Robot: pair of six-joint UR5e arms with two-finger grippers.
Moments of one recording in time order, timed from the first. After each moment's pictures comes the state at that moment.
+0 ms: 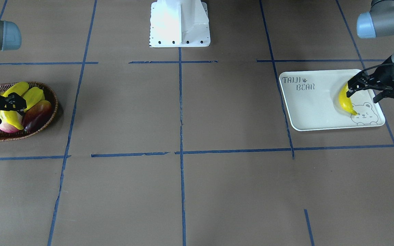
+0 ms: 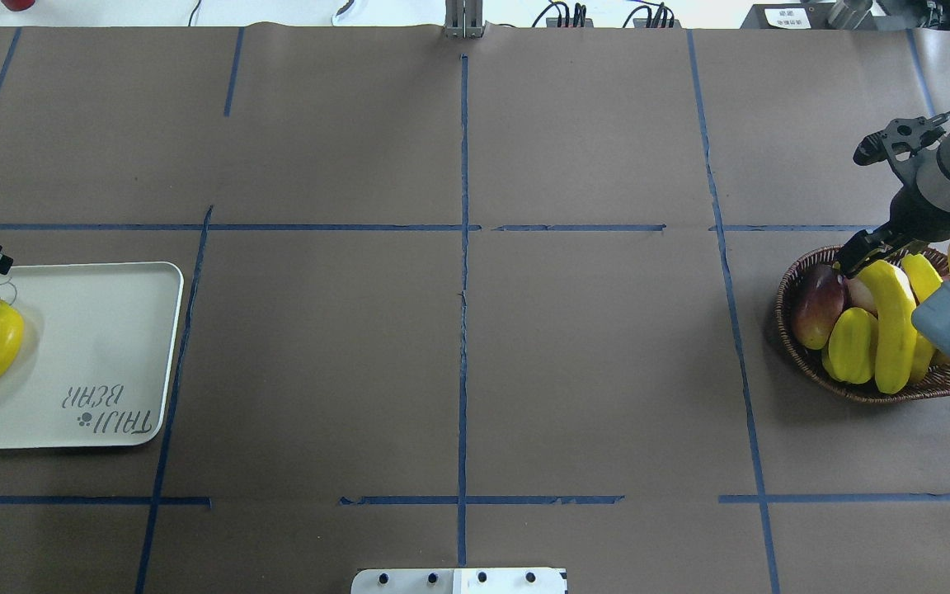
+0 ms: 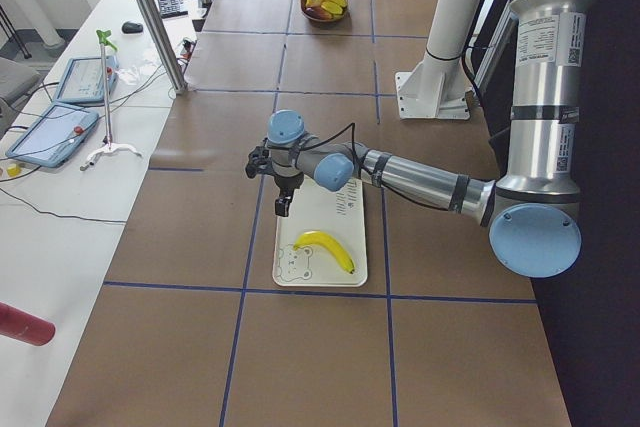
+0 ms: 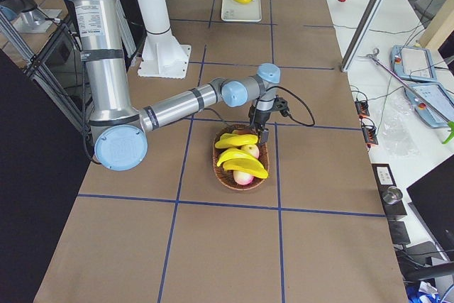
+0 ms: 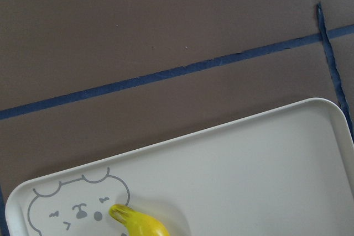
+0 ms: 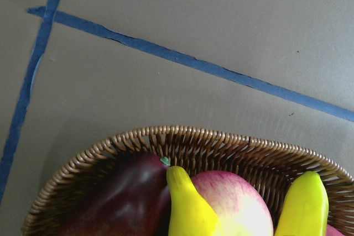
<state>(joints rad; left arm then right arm) -1.14 -1.55 -1.81 -1.85 -2.27 -0.40 1.02 -1.45 1.80 -1.62 2.11 0.30</state>
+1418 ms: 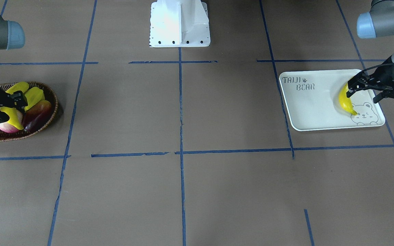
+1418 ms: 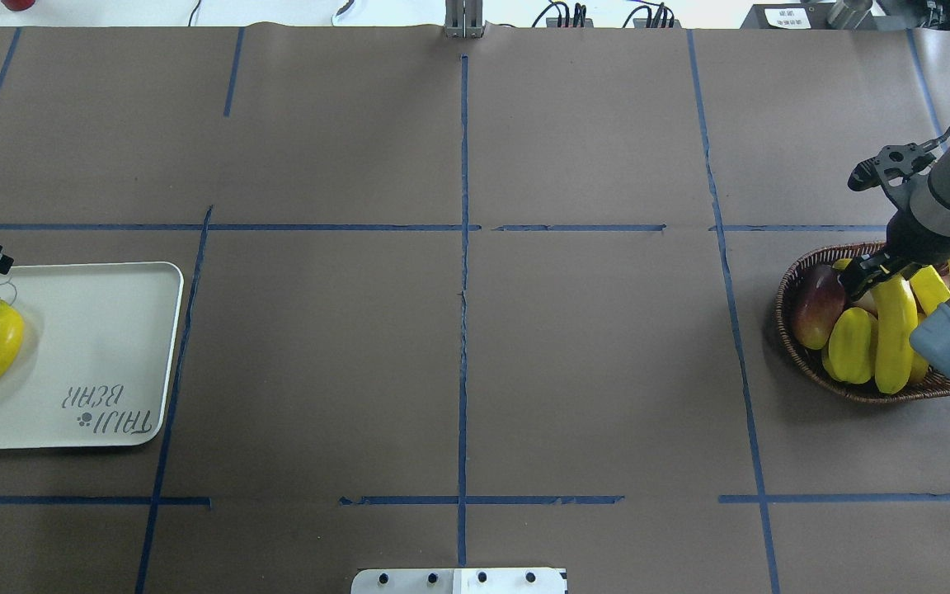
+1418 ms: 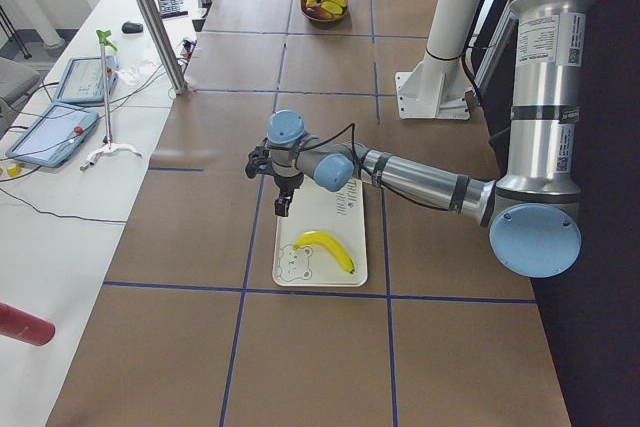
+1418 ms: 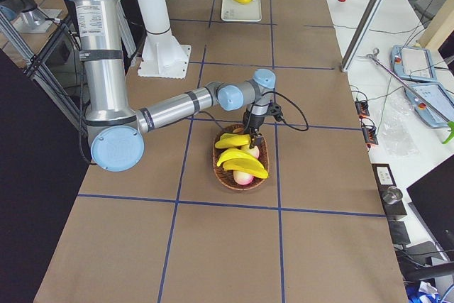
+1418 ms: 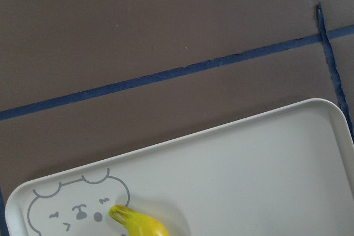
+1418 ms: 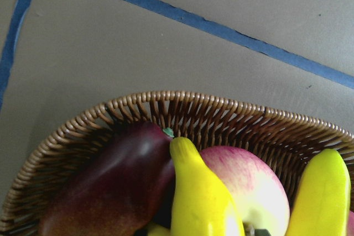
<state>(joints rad) -1.14 -1.55 -1.81 -1.86 -2.27 -0.40 0.98 -1.48 1.80 -1.62 2.11 0.30</state>
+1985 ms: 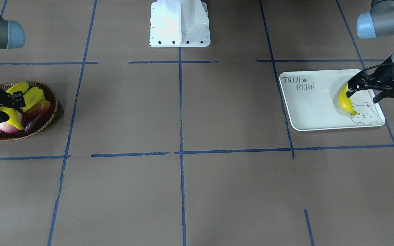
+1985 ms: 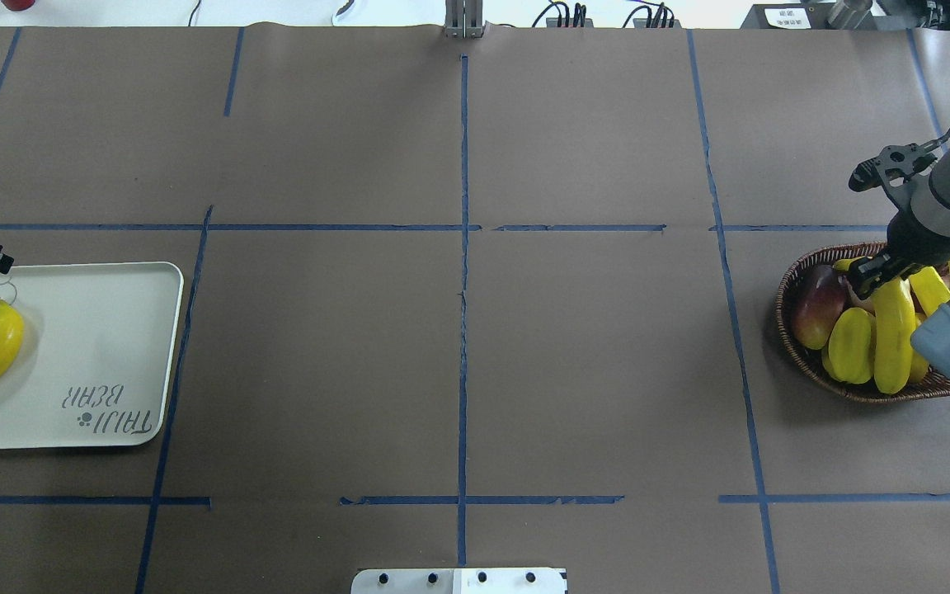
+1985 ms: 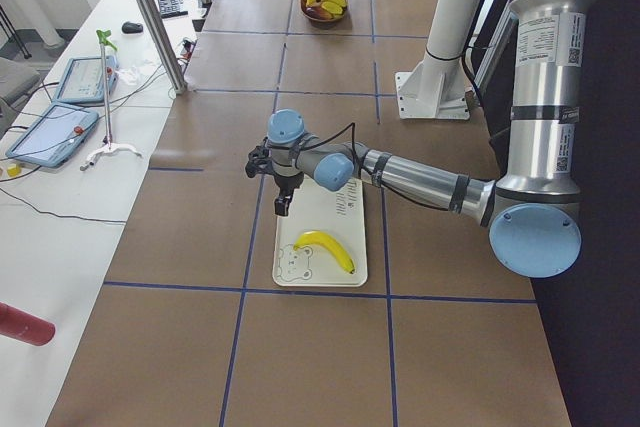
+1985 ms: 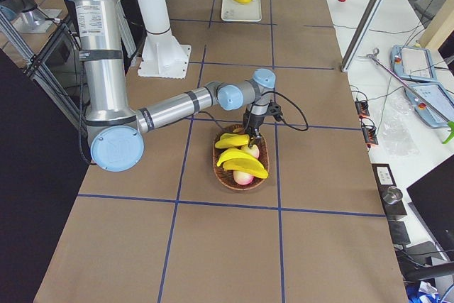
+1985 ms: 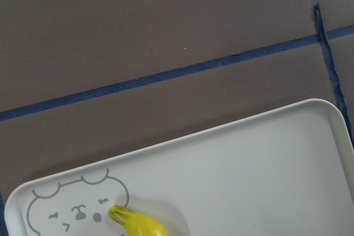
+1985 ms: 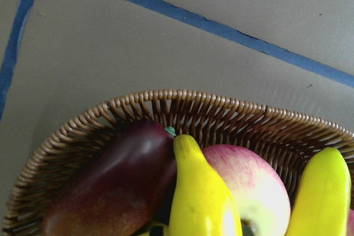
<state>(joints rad) -1.14 -1.55 -1.81 -1.86 -2.27 -0.40 0.98 -1.48 1.81 -1.63 2.11 0.30</state>
